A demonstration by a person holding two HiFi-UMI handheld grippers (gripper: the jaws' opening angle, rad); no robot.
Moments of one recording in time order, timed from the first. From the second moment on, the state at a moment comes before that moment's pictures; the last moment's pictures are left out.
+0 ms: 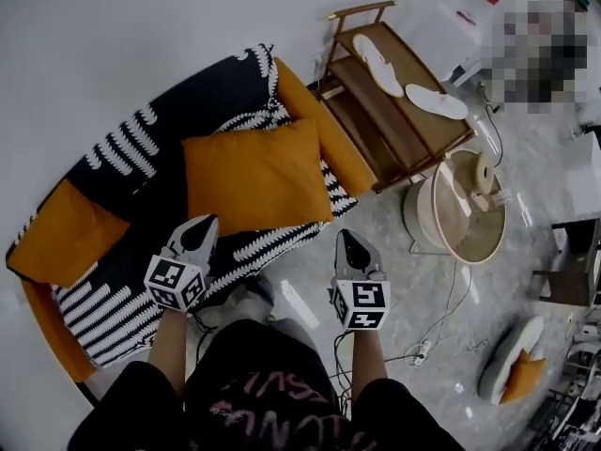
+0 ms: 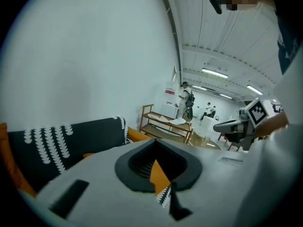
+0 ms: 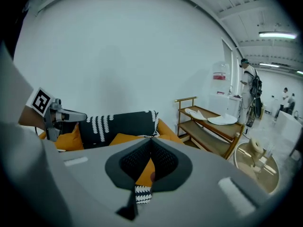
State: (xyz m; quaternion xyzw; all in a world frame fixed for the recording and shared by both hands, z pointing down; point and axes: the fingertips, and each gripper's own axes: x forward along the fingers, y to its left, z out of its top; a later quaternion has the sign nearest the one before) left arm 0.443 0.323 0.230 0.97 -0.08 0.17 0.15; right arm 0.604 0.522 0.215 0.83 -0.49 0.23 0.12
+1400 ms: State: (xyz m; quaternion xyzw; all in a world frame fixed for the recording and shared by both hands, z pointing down) left arm 0.478 0.156 0.436 0.91 -0.23 0.29 0.18; right arm 0.745 0.360 0.463 0.74 -0.55 0.35 0.20
